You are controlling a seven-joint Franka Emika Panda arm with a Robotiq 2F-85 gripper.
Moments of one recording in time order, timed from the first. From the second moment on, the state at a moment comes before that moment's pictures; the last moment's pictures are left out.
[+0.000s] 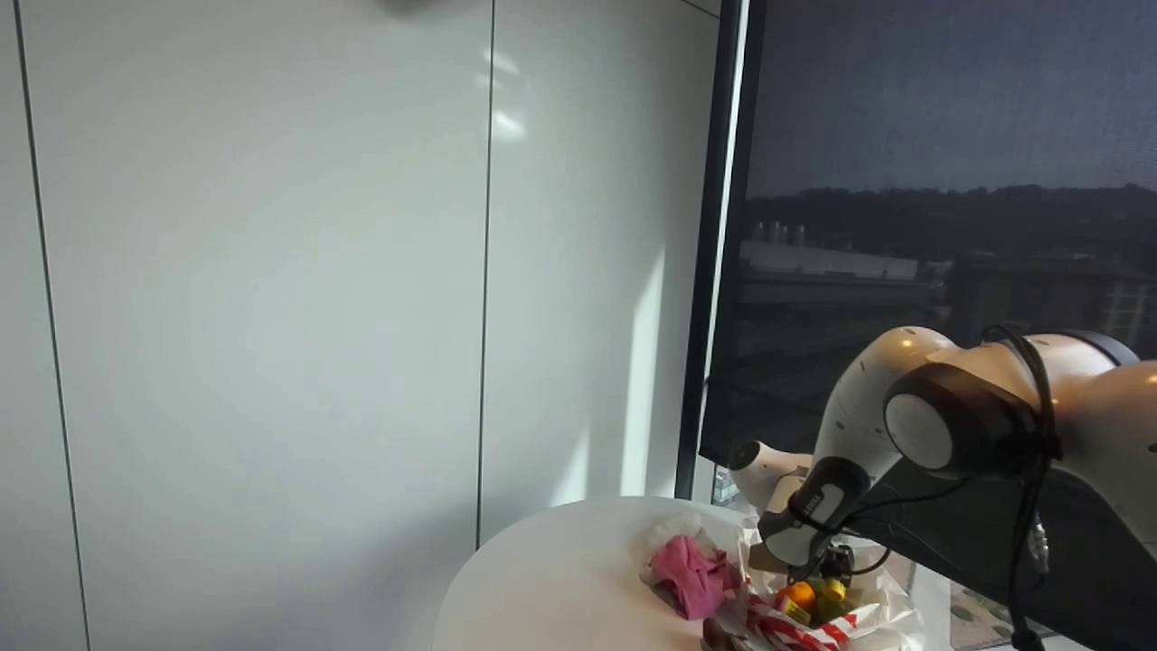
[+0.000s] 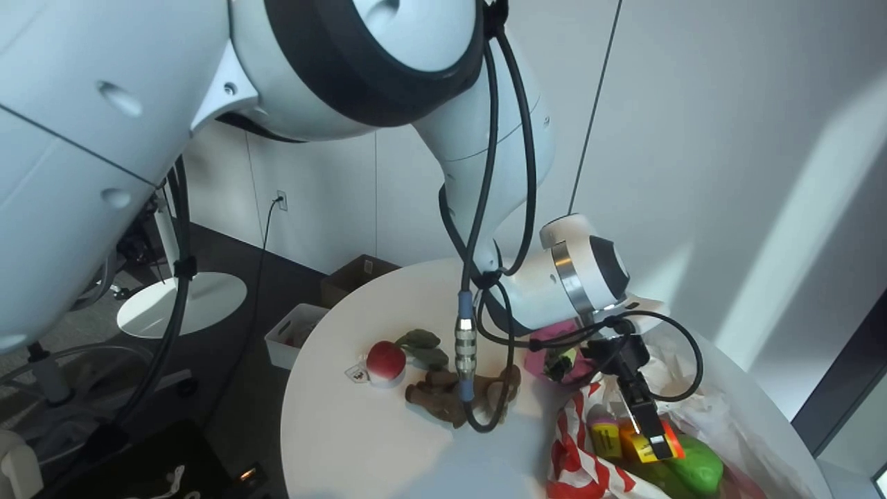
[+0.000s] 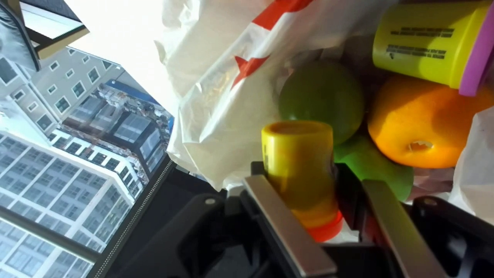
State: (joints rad) arm 0.17 0.77 -0.39 -1.72 -0.69 2.35 1.50
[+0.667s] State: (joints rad) arm 0.17 0.80 -0.37 -1.68 -0.70 2.35 1.57
